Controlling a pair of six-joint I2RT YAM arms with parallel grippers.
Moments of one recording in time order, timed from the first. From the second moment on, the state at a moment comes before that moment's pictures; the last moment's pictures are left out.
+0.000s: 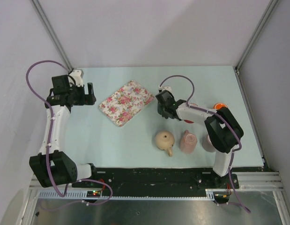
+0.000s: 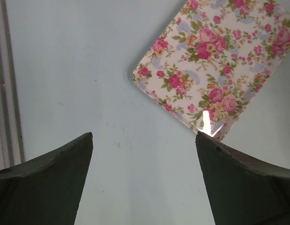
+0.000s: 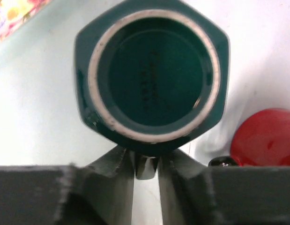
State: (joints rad) left arm 0.18 1.28 1.22 -0.66 0.25 0.13; right arm 0.68 1.84 1.21 -0.30 0.35 0.34
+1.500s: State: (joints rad) left arm -0.12 1.36 1.71 -0.68 1.03 -0.40; right arm 0.75 1.63 1.31 0.58 -0.47 1.06
